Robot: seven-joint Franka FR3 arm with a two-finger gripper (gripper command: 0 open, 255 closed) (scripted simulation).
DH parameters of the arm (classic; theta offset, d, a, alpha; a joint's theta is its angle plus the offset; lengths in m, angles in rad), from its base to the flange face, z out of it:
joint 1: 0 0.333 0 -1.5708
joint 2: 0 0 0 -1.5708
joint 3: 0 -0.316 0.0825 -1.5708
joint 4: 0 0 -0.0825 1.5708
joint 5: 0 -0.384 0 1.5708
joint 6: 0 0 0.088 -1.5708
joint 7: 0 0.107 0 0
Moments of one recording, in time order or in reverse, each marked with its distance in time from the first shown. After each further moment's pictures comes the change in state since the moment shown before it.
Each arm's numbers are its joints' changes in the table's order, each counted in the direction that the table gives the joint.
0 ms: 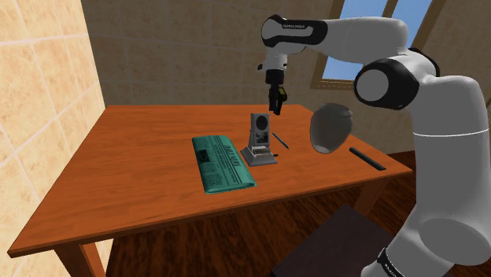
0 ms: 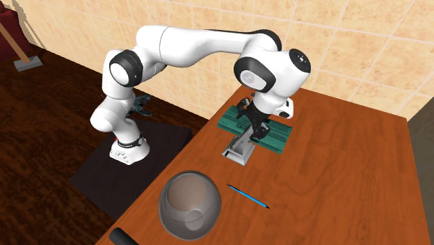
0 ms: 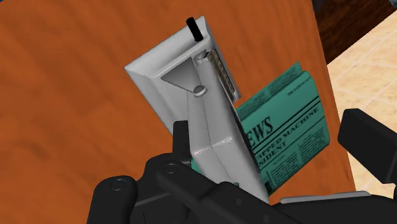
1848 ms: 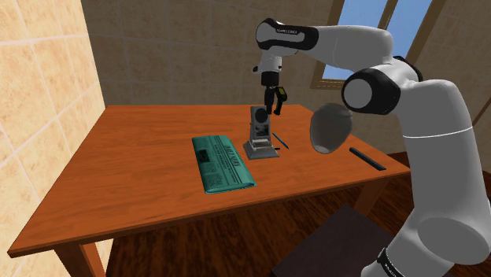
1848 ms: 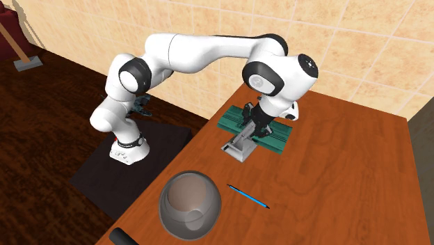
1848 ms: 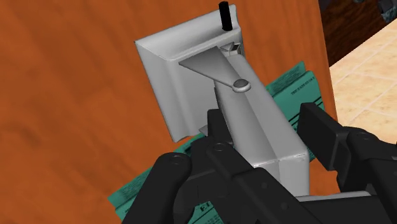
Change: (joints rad) arm -0.021 0.100 -0.018 0.132 -0.014 0.051 -0.041
